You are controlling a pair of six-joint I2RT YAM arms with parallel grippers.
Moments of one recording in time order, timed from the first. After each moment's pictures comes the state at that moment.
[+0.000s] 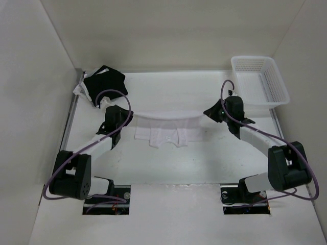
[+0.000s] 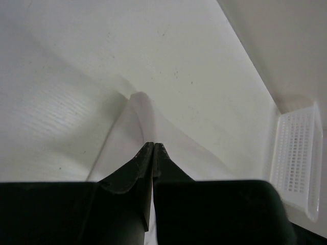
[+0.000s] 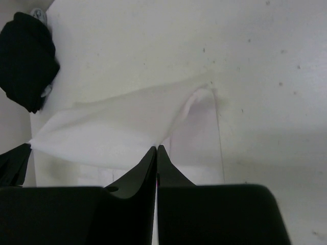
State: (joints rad) left arm -0.21 1.35 0.58 0.35 -0.13 -0.97; right arm 0.24 1.42 0.78 0.14 -0.16 0.77
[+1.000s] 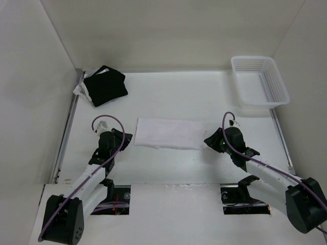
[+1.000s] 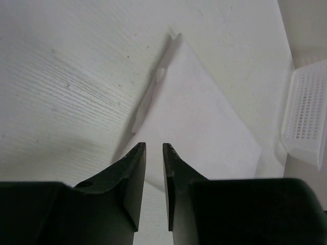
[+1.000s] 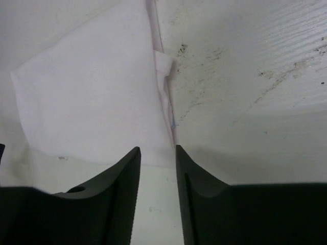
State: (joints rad) left arm -0.19 0.86 0.18 0.19 -0.01 -1.00; right arm 0.43 0.97 0.31 0.03 0.03 0.88
